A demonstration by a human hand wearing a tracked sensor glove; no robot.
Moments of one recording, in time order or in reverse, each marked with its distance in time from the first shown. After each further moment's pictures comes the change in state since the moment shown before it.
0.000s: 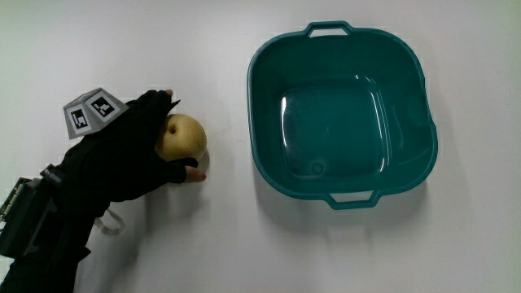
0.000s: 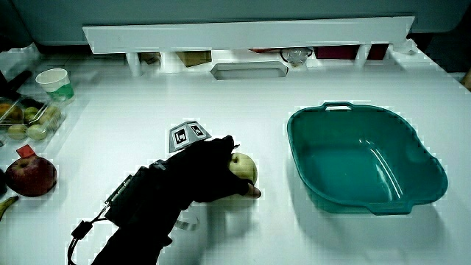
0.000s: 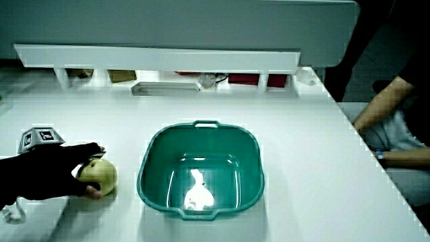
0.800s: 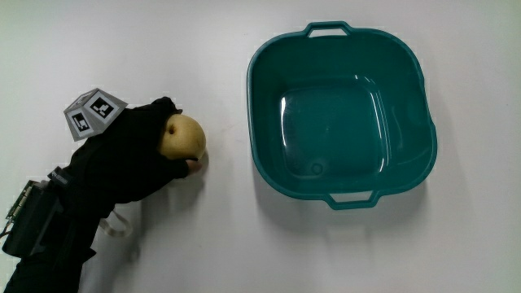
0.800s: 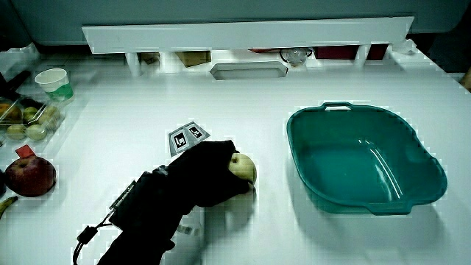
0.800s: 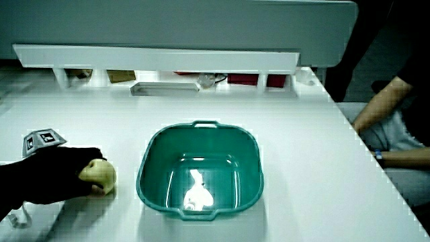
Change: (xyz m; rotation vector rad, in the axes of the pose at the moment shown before) arm -0.006 0.001 -0.002 0.143 -0.034 -0.049
